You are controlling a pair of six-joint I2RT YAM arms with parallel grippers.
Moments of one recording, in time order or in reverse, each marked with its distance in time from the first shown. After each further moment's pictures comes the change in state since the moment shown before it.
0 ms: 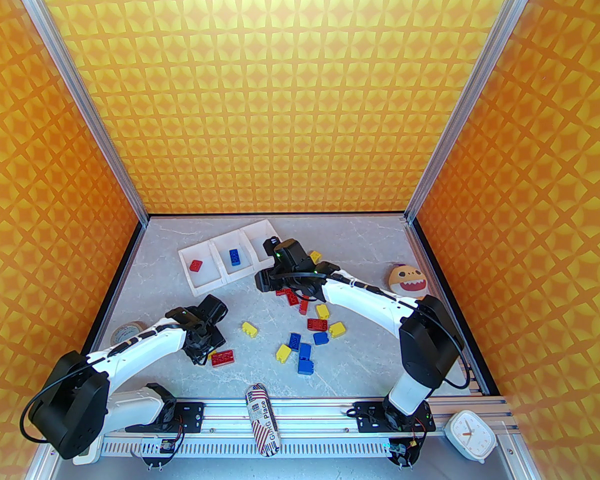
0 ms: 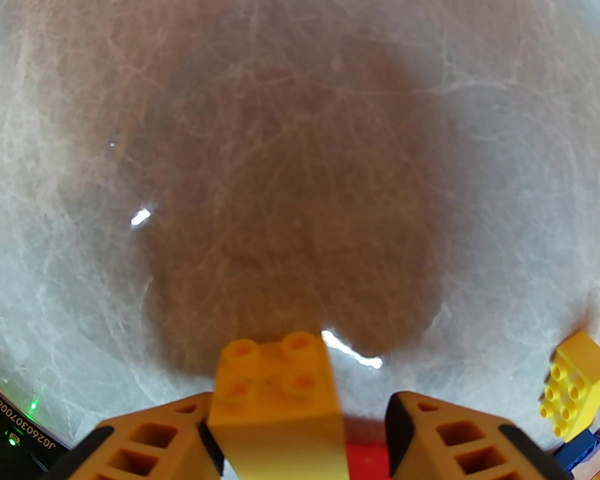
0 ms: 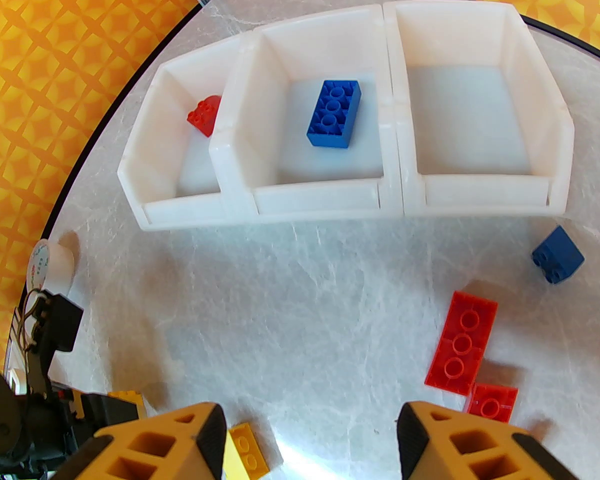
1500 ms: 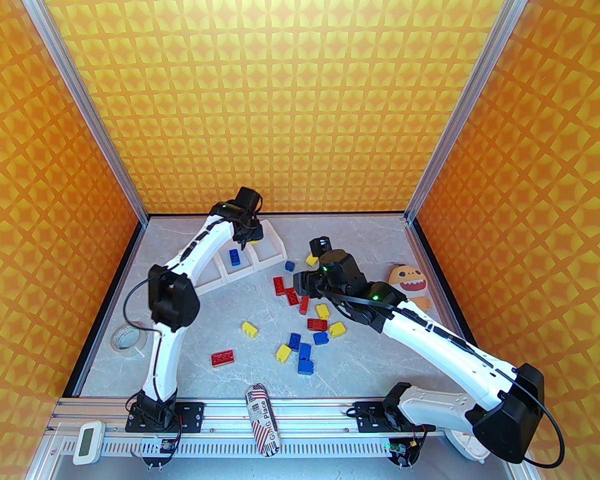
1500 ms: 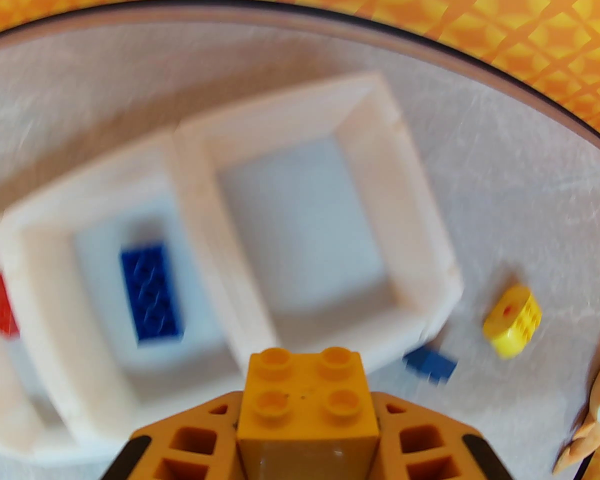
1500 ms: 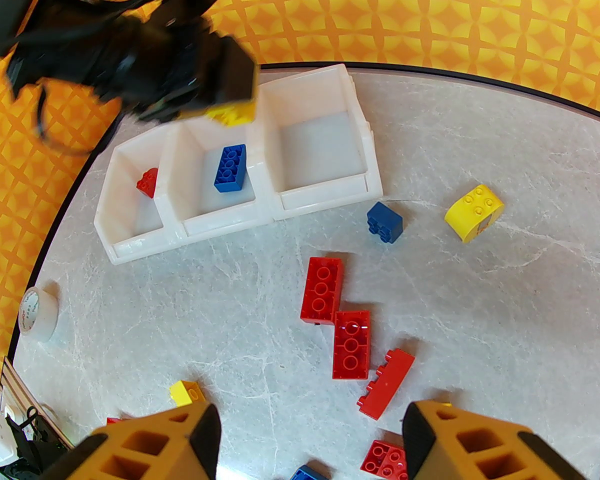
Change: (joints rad) left arm 0.133 1.041 1.724 -0.238 -0.002 0.663; right arm -0.036 -0.485 -0.212 -0.173 0.245 0.056
